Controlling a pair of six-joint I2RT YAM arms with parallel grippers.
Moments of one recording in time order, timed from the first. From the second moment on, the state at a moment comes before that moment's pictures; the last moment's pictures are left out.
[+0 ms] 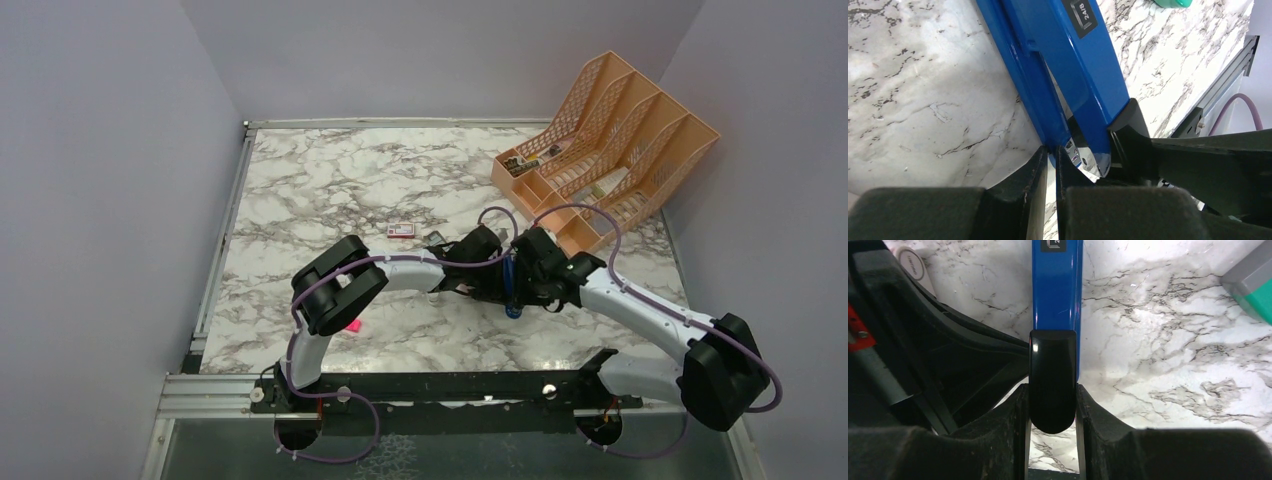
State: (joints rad) left arm -0.98 2.00 1.19 0.02 0.28 -0.84; right arm 0.63 1.17 0.71 -0.66 0.14 0.65
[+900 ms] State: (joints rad) left arm -0.97 1.93 1.11 0.03 0.14 -0.84; right arm 0.66 1.22 0.70 -0.61 0.19 0.78
